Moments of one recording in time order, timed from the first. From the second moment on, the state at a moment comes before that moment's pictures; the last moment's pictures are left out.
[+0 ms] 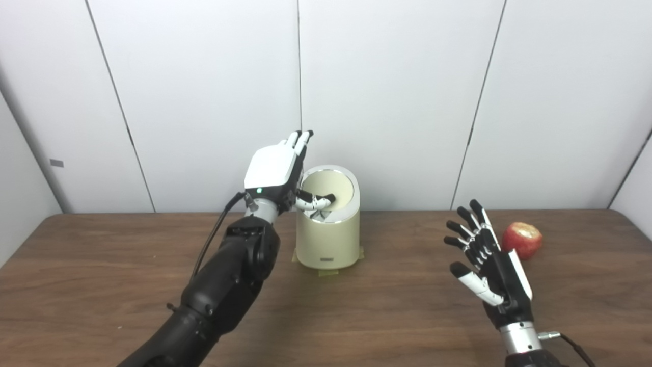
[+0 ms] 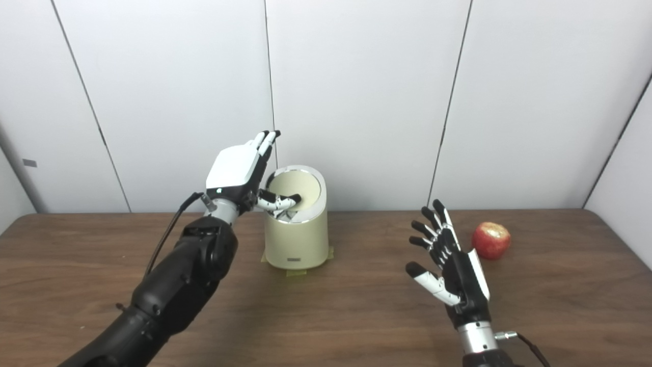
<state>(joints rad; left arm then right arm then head) -0.79 0.17 -0.41 0.48 0.76 0.25 0.15 -0.20 -0.14 -0.09 0.28 0.05 -0.46 0.07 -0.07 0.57</state>
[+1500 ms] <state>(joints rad) -0.13 0.17 0.04 0.09 0.06 -0.14 -0.02 -0.10 -0.13 -0.10 0.08 -0.04 -0.27 0.02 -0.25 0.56</state>
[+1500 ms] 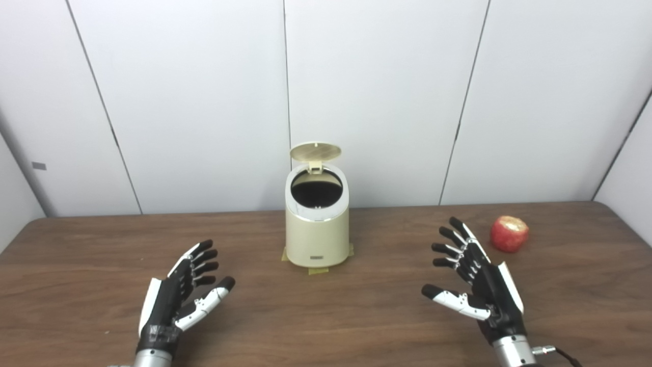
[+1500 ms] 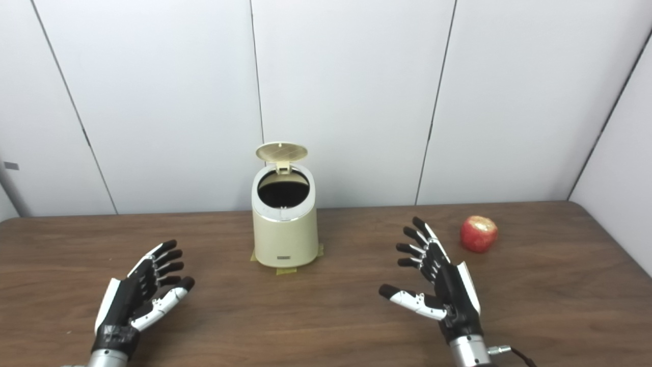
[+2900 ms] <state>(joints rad) -0.13 0.21 0.07 0.08 0.03 -0.12 -0.06 -0.35 -0.51 -0.13 0.25 -0.31 0.13 -0.03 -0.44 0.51</state>
